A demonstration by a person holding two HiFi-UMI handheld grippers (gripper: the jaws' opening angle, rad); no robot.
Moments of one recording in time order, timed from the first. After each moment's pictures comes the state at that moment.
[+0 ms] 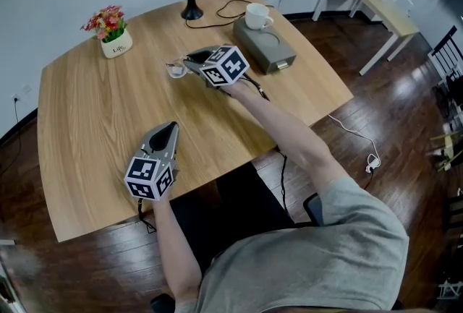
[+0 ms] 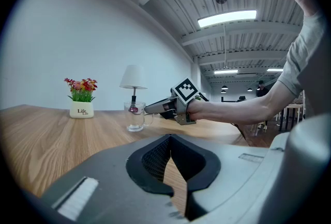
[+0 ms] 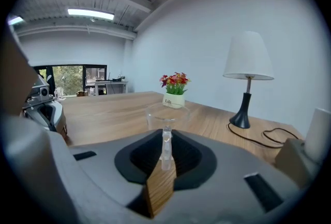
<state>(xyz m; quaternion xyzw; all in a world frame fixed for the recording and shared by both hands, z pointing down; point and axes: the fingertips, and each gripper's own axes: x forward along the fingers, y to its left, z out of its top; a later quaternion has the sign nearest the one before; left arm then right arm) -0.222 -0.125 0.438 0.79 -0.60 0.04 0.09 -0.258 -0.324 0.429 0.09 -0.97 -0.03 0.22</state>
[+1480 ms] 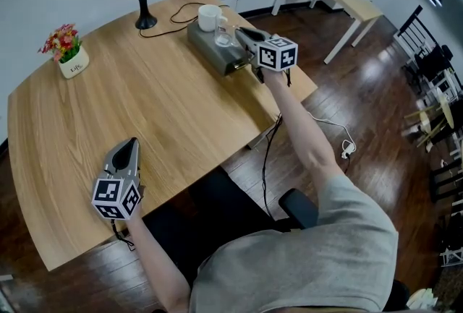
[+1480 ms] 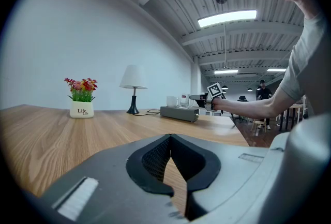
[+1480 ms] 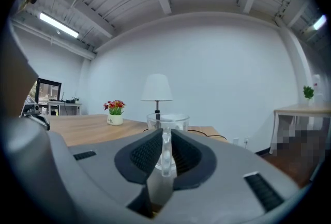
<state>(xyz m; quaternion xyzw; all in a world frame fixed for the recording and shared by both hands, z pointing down) -0.222 -0.127 0.438 0.79 -0.60 0.04 0.08 0.026 -0.475 0.356 0.32 -0.94 0.01 0.06</state>
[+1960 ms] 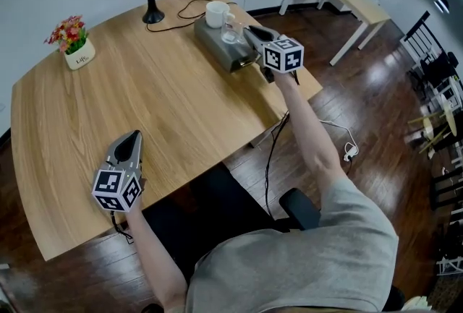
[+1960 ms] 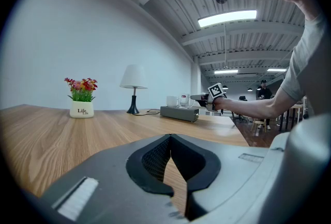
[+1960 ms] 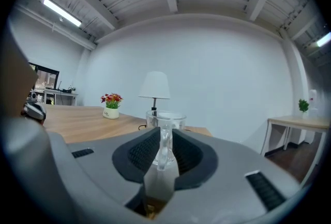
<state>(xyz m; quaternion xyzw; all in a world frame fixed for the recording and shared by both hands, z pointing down) -0.222 -0.127 0.437 0.79 -0.60 0.04 0.09 0.035 -0.474 0.358 0.35 -0.93 -0.03 0.09</state>
